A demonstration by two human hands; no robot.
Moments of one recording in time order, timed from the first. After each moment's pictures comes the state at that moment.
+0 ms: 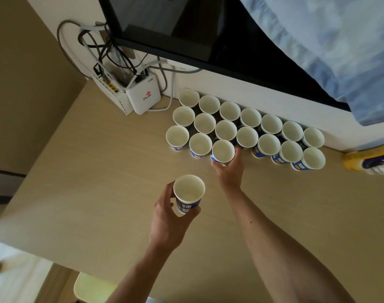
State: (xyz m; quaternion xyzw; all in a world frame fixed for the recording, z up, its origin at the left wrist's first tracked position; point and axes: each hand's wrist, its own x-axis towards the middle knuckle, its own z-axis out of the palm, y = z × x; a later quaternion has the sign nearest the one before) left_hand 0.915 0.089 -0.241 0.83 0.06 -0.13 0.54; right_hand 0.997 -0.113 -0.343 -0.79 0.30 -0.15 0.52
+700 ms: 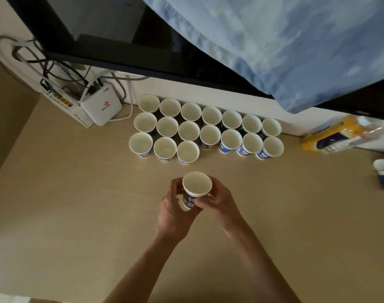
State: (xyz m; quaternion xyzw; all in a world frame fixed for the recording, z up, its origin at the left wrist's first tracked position) left_hand 0.919 0.007 -0.241 0.82 -0.04 -0.16 0.54; right_hand 0.885 -0.139 -0.251 -0.64 0.22 0.05 0.74
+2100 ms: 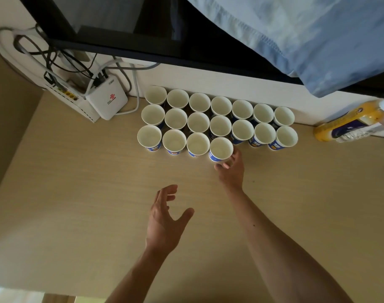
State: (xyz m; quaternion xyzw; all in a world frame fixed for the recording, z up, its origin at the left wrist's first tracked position) left_hand 0.907 0.068 -0.263 0.85 -0.03 -0.17 0.49; right_hand 0.952 -0.154 -0.341 -0.69 0.42 -0.13 0.57
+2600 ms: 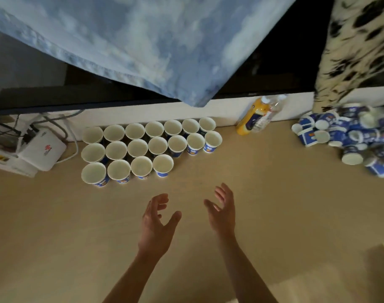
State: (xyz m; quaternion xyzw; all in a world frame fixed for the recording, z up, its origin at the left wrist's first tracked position) left_hand 0.888 -0.001 -0.229 0.82 -0.15 -0.22 0.51; right_hand 0.797 -0.157 -0.265 -0.60 0.49 -0.26 0.58
